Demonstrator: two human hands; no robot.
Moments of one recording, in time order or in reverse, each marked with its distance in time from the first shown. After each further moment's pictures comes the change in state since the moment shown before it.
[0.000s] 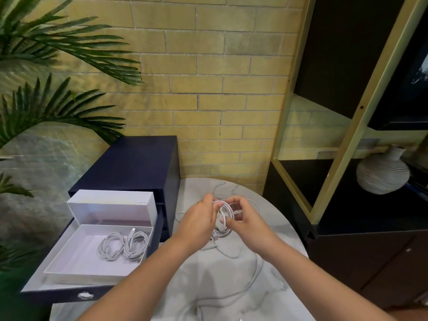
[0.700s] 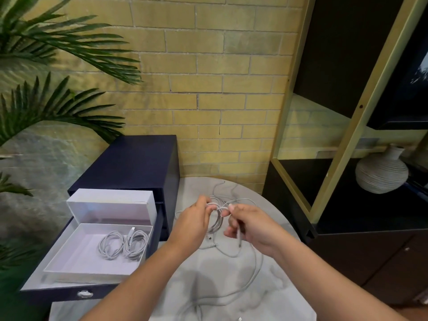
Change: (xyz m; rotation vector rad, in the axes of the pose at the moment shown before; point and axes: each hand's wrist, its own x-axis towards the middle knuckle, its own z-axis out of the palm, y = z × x) left_hand -0.008 -0.015 0.005 -0.011 0.064 -0.014; right_hand -0.004 -0.012 -0.010 0.419 -0.178 0.241
